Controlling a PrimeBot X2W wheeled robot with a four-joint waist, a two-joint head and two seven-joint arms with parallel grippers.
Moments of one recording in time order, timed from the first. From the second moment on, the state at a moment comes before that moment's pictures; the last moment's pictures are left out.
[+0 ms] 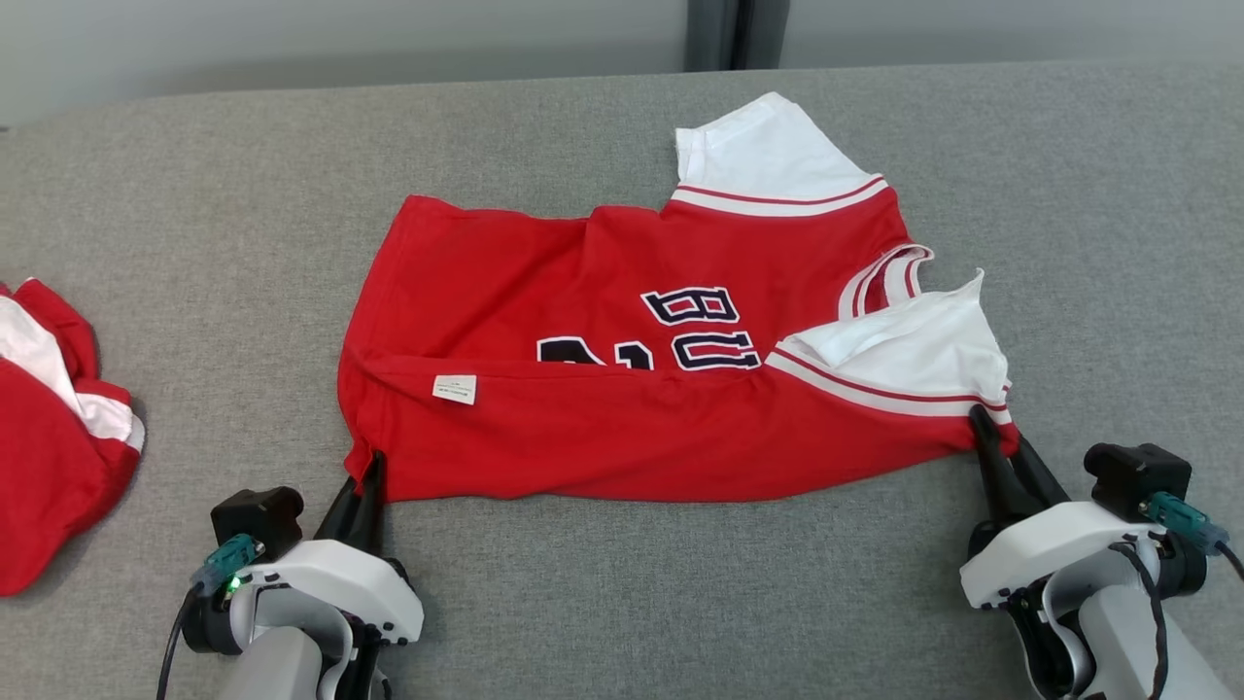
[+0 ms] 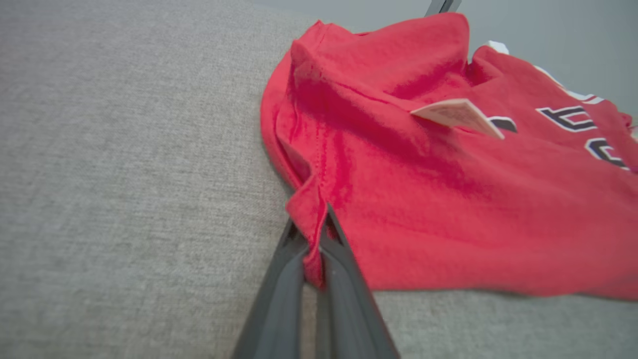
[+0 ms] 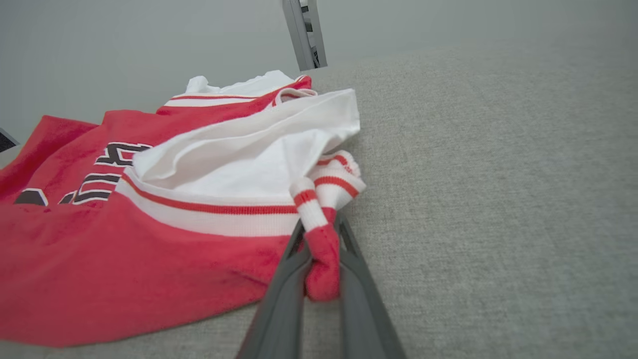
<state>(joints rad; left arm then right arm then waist) -0.35 0.05 -0.11 0.81 -0.36 -0.12 -0.27 -0.34 -0.14 0.16 0.63 0.40 0.13 -0.26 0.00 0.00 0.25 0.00</state>
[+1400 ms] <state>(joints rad) -0.14 0.05 -0.02 0.64 -0.29 -0.09 -0.26 -0.25 -0.20 0.20 0.68 0.45 0.13 -0.26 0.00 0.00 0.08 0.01</state>
